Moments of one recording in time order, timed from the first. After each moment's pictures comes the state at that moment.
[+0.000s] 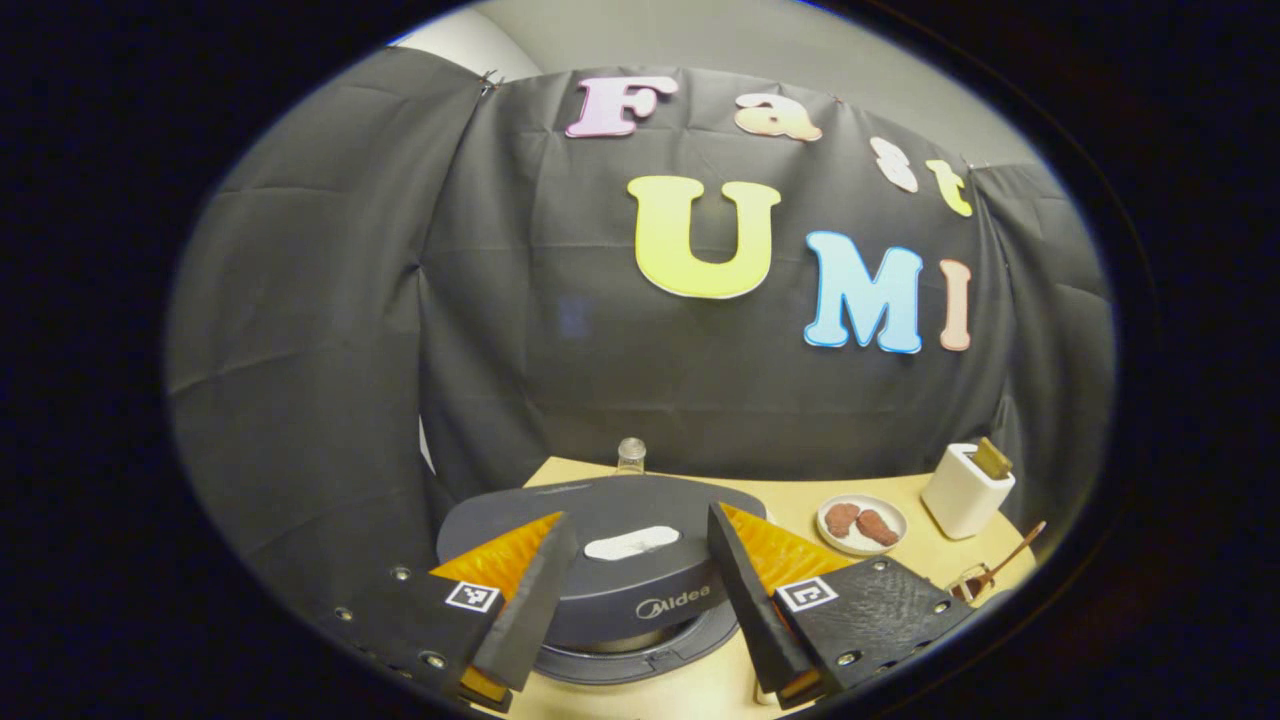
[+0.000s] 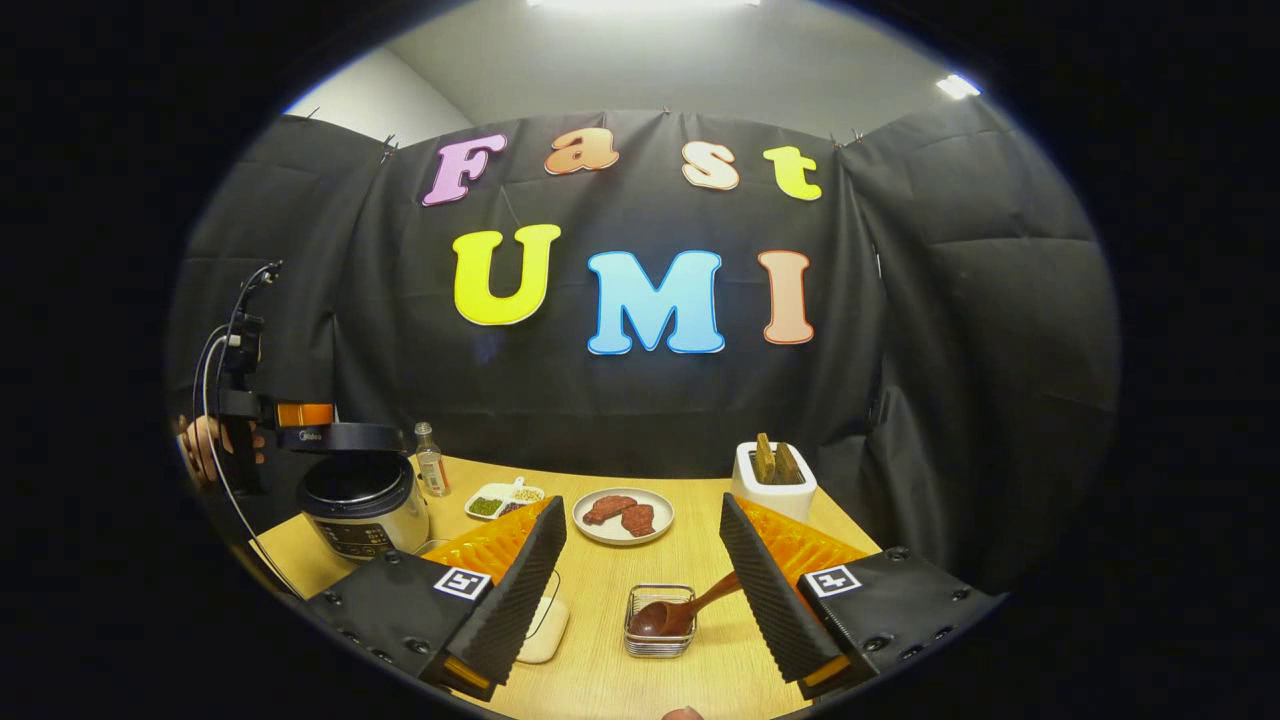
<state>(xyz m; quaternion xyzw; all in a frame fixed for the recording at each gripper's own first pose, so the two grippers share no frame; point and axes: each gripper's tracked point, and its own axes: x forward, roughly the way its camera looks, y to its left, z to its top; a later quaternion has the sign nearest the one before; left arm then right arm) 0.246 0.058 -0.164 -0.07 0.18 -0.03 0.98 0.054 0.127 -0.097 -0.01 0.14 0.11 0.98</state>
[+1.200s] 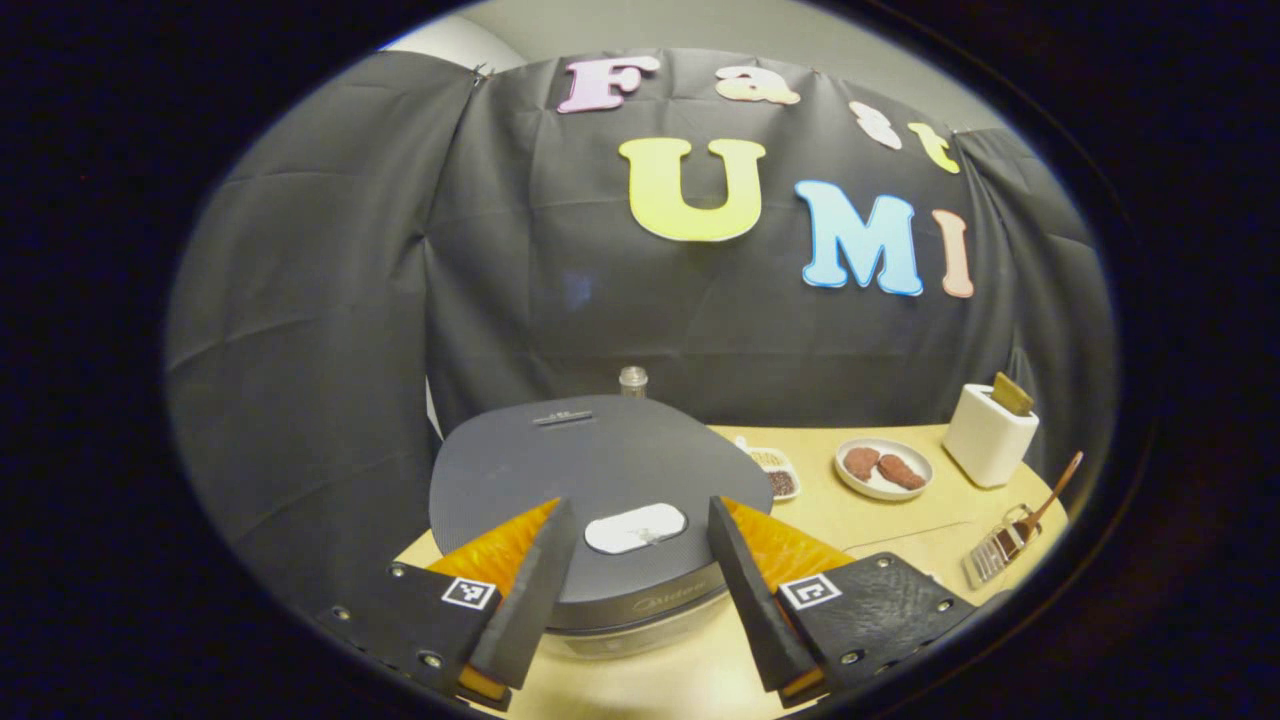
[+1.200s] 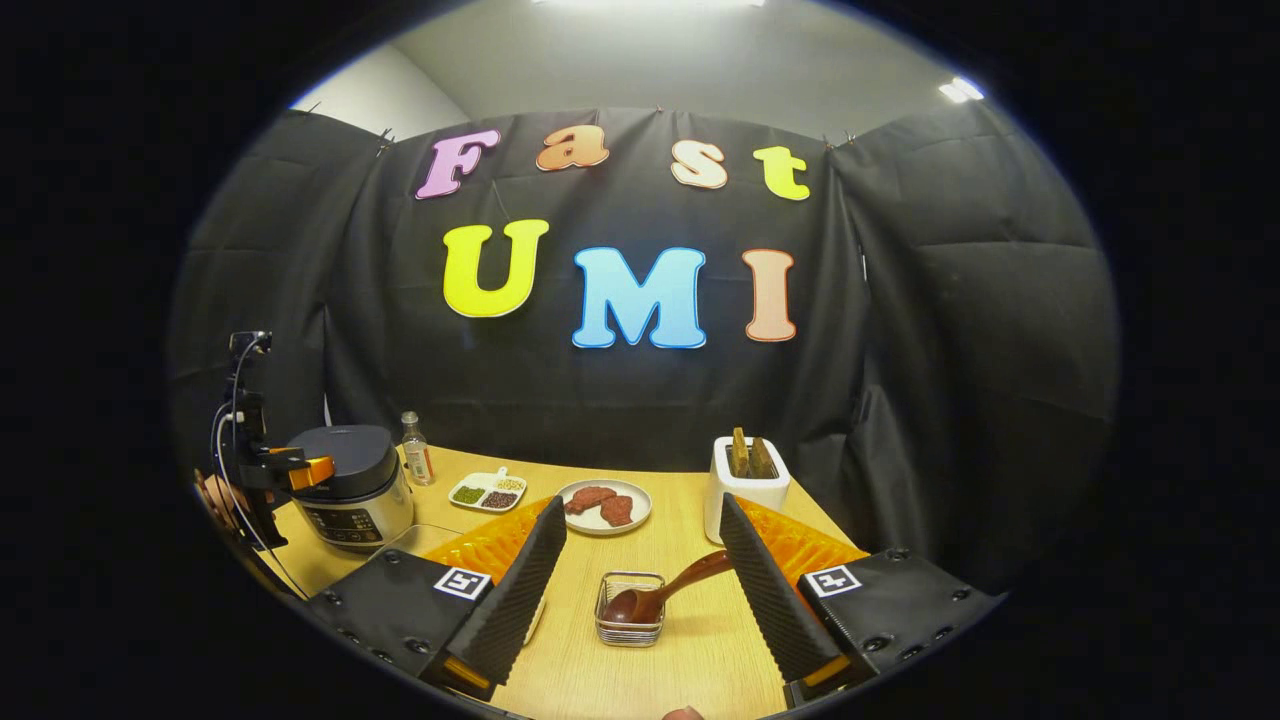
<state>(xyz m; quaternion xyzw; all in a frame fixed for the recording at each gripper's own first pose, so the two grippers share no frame) 0.200 0.038 -0.251 -0.04 0.21 -0.02 0.98 0.042 0.099 -0.099 -0.02 0.15 0.09 0.98</state>
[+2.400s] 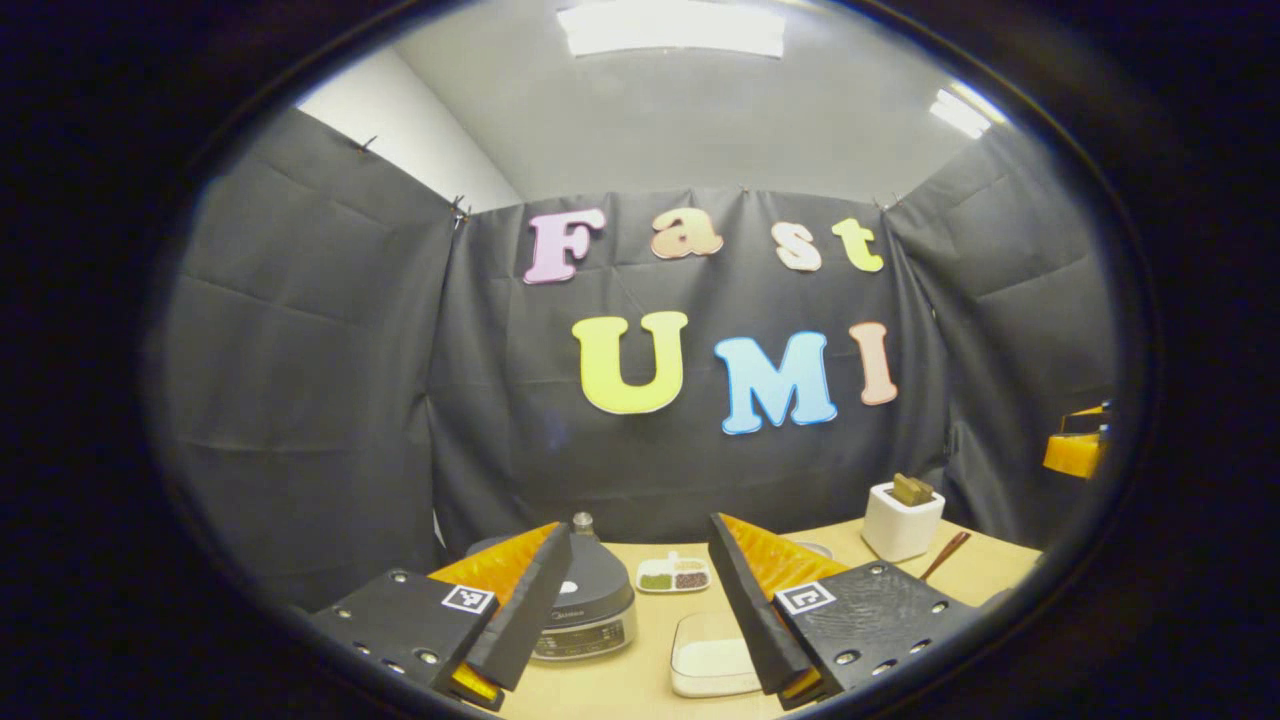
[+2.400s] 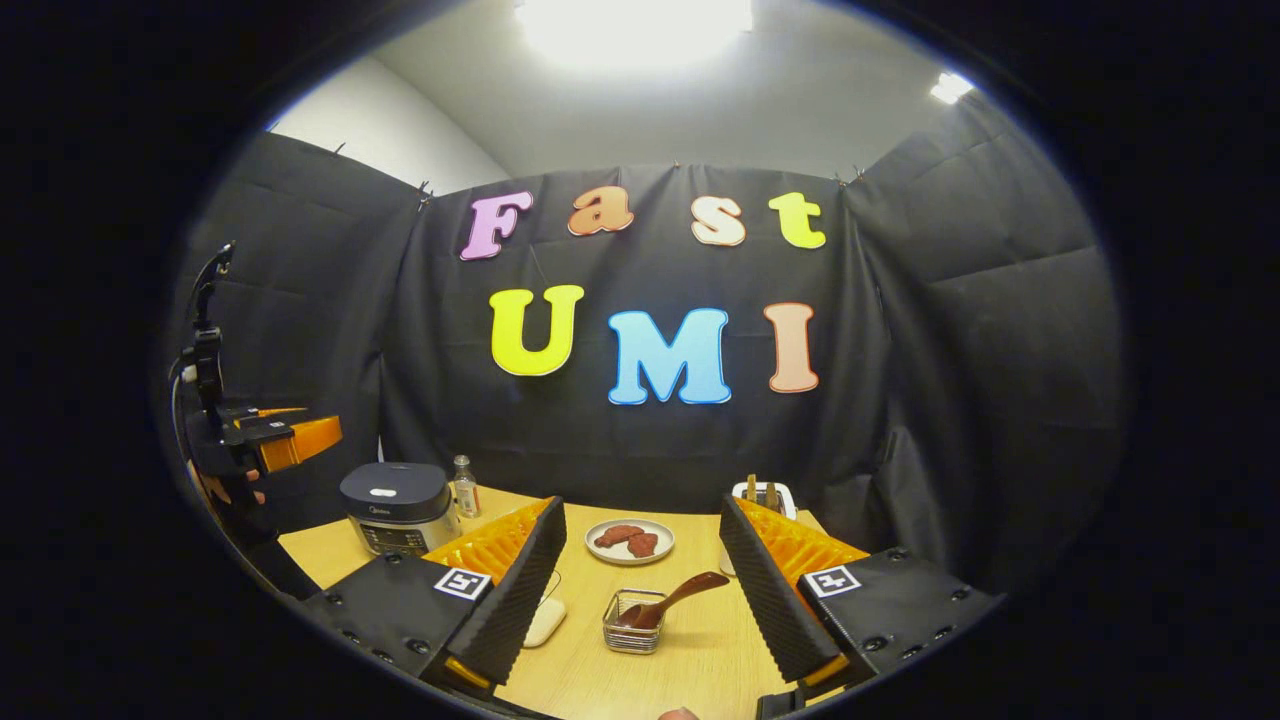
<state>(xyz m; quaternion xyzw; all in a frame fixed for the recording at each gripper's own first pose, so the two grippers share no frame) 0.024 -0.050 -0.011 -0.02 -0.01 -0.04 1.00 -0.011 0.066 -0.035 0.01 0.06 0.16 0.98</state>
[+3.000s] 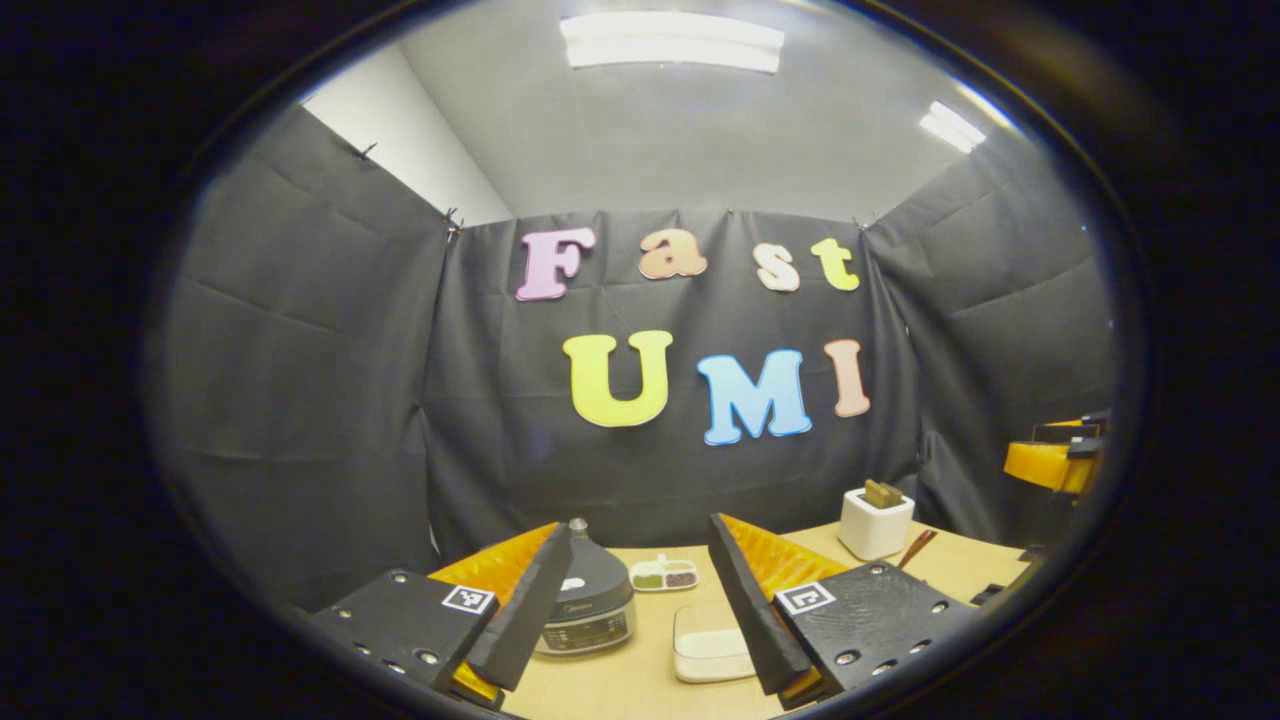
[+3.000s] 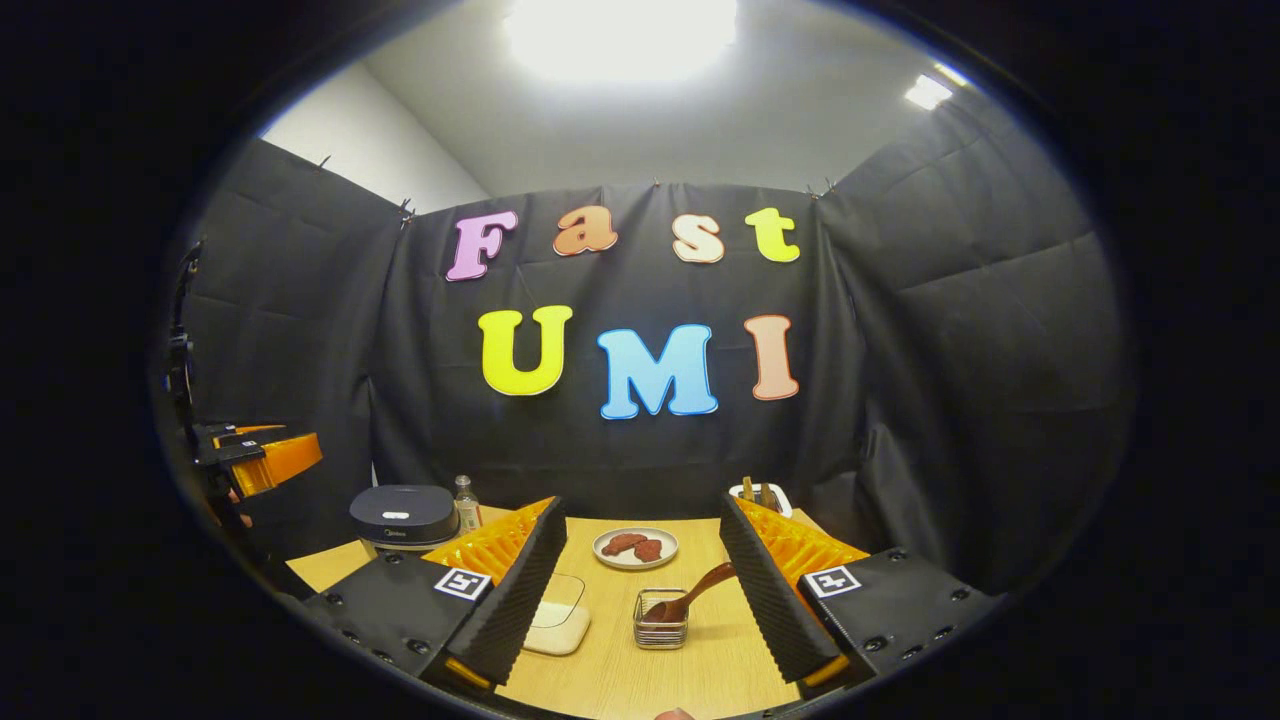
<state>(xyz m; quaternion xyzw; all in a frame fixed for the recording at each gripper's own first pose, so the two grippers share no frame) -0.031 -0.024 0.008 -0.02 -0.02 -0.07 1.00 -0.054 0.088 -0.021 0.03 0.05 0.12 0.99</state>
